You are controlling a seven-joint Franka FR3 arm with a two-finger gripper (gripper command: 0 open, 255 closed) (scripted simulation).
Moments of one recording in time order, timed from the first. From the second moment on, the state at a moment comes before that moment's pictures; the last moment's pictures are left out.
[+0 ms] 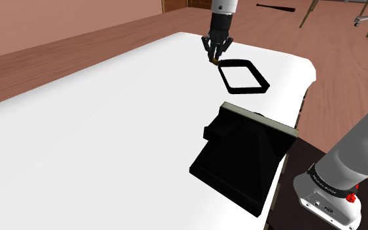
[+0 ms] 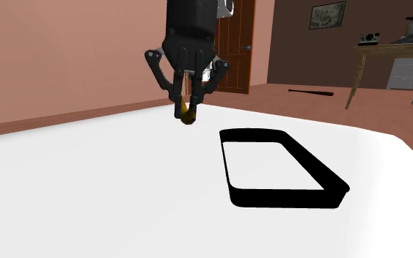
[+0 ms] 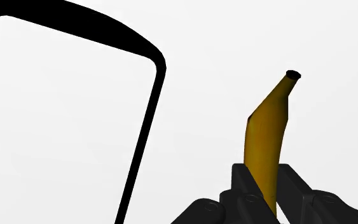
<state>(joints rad) -0.07 0.01 0.16 -1.72 0.14 1.70 0.39</state>
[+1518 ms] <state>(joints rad) -0.22 -0.07 0.00 -1.93 0.13 1.79 0.06</state>
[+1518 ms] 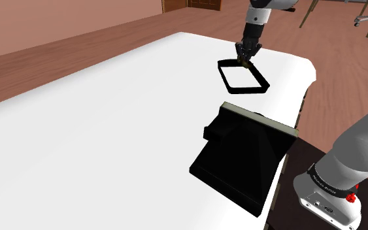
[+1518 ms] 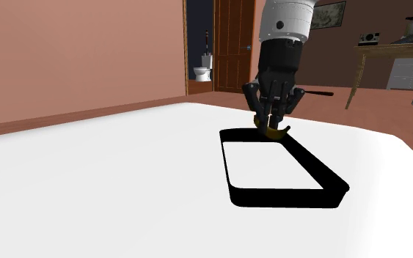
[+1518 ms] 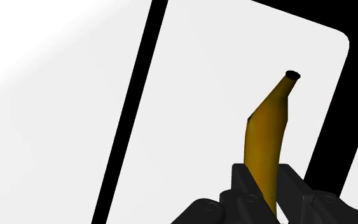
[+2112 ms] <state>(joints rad) -0.22 -0.06 0.00 -1.96 0.13 1.83 0.05</state>
